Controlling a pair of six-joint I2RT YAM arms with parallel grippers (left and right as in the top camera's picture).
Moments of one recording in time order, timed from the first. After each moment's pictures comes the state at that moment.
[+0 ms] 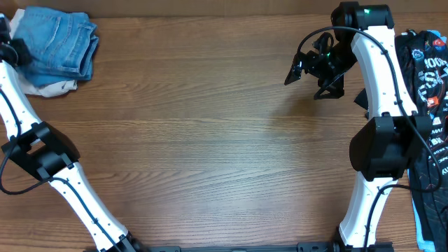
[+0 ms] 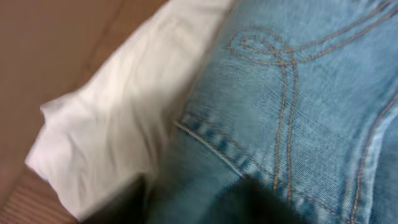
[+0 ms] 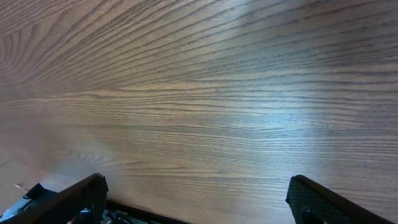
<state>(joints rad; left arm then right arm) 0.60 2.77 2.81 -0.86 0.07 0.19 0.03 2.21 2.20 -1.64 -0.43 0.24</state>
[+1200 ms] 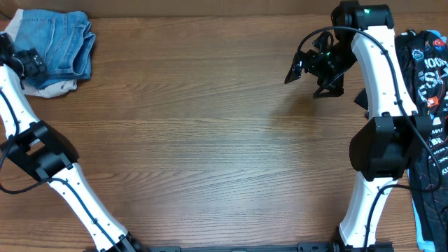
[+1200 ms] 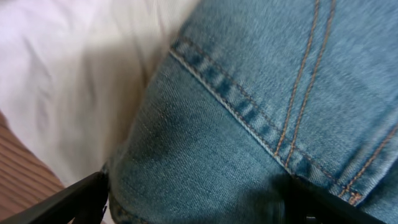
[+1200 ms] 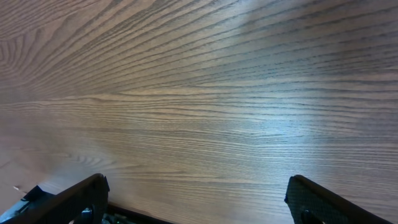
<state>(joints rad) 0.60 2.77 2.74 -0.94 0.05 0.03 0.03 2.21 2.20 -1.62 -0.43 0.23</state>
